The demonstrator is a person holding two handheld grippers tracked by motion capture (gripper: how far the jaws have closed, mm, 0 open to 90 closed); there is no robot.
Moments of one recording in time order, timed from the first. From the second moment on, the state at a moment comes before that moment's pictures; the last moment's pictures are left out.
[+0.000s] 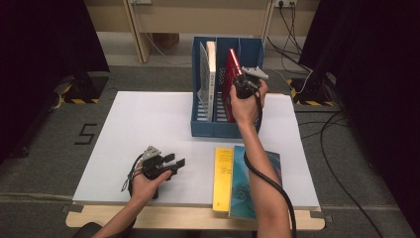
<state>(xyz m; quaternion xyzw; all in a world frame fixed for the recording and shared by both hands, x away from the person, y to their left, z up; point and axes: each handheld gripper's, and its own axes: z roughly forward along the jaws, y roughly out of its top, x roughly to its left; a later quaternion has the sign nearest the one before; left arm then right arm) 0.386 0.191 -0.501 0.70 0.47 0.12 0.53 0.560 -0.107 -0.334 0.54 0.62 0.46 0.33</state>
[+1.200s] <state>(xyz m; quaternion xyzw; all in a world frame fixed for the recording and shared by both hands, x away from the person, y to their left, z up) 0.386 0.192 -0.501 0.70 0.47 0.12 0.53 0.562 -0.094 -0.338 0.55 0.61 0.45 0.35</state>
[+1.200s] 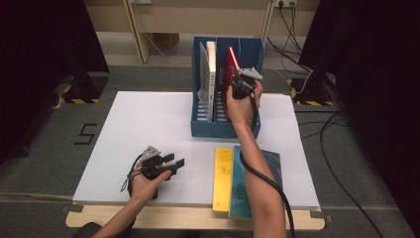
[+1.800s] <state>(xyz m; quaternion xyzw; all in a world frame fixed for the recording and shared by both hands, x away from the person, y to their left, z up) 0.386 0.193 -0.500 0.70 0.47 0.12 0.53 0.579 -0.092 -0.342 0.57 0.59 0.44 0.36</state>
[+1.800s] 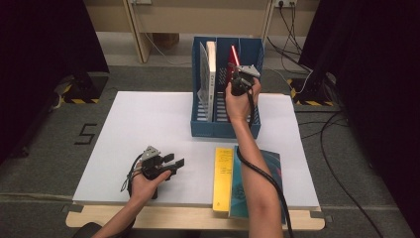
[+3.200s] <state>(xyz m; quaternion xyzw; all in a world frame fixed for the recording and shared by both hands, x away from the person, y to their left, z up) 0.383 0.184 -0.496 0.71 0.46 0.13 0.52 0.523 -0.126 -0.333 0.55 0.61 0.48 0.30</state>
